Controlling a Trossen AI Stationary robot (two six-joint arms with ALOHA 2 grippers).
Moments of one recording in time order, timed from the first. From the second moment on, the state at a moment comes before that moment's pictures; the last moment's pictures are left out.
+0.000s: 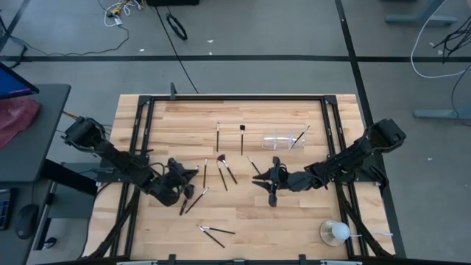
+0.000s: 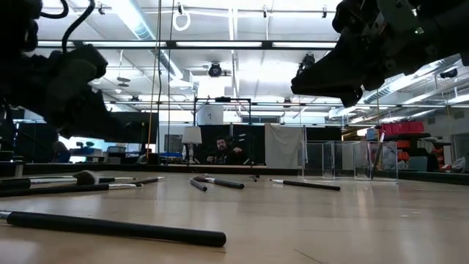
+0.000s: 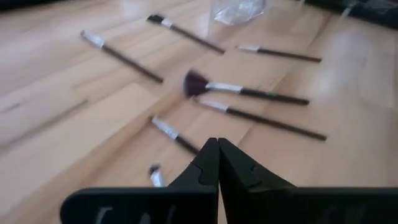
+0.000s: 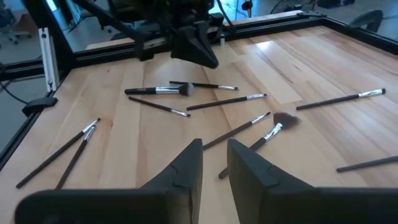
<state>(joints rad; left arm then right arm) -0.62 1.40 0.31 0.27 -0.99 -0.92 0.42 1.53 0.53 0.65 0.50 0.30</state>
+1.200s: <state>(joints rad) -0.61 1.51 0.32 -0.03 -0.85 -1.20 0.42 1.53 0.53 0.65 0.51 0.31</state>
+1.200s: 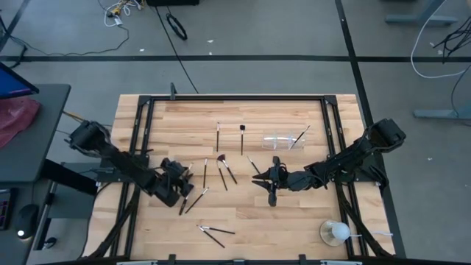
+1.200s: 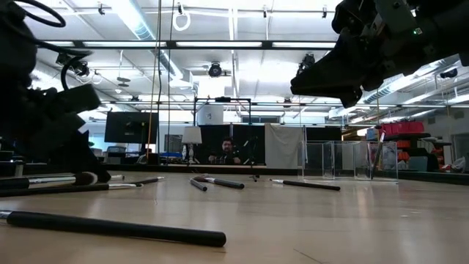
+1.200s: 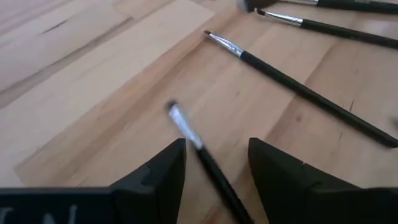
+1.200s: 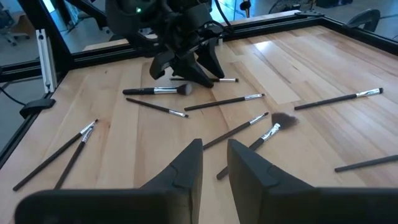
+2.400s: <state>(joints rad) -0.67 1.49 0.36 -0.06 -0.92 -1.09 0.42 1.53 0.53 0.65 0.50 0.31</state>
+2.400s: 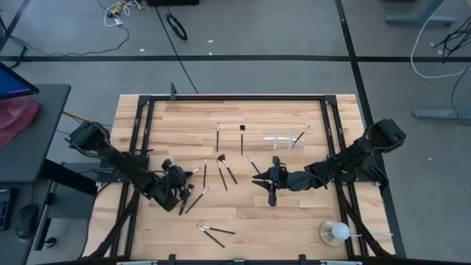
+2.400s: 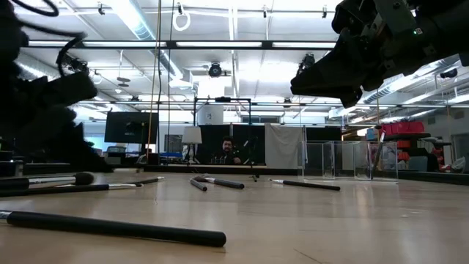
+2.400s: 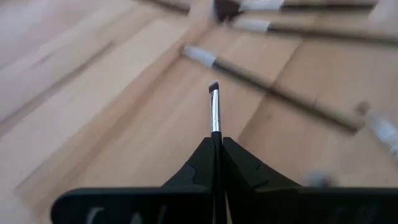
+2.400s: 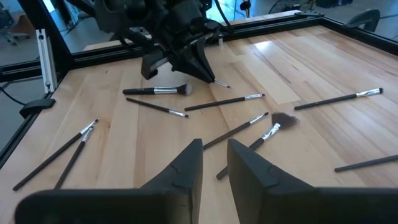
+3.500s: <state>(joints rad) -0.49 1.49 0.50 0.99 -0.51 -0.18 0.39 1.97 0.75 1.40 0.43 -0.04</state>
